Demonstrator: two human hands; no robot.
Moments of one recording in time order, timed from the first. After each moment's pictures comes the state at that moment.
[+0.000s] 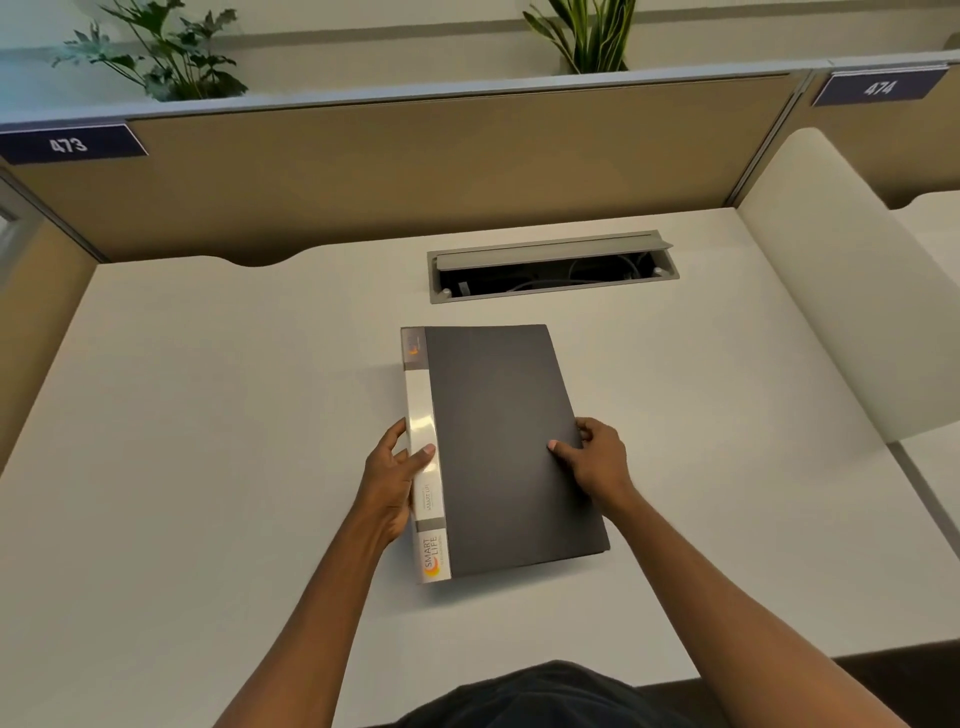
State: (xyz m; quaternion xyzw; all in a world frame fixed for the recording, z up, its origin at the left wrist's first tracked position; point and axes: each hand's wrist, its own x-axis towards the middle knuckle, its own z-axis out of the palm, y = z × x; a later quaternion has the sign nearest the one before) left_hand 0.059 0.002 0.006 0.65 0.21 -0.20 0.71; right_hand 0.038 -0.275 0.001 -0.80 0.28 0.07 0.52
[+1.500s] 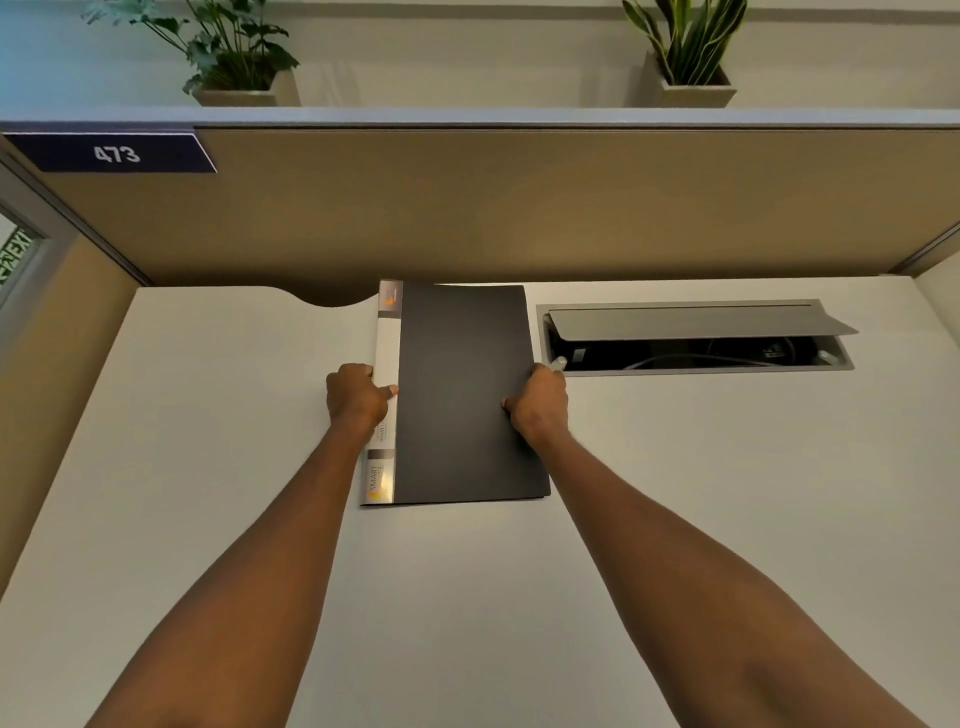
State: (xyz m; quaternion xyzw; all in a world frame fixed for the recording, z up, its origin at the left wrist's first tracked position) left_hand 0.374 0.179 -0.022 0.90 0.23 -0.09 0.35; right_hand 0.349 -0.055 -0.022 -0.90 0.24 0.11 0.35
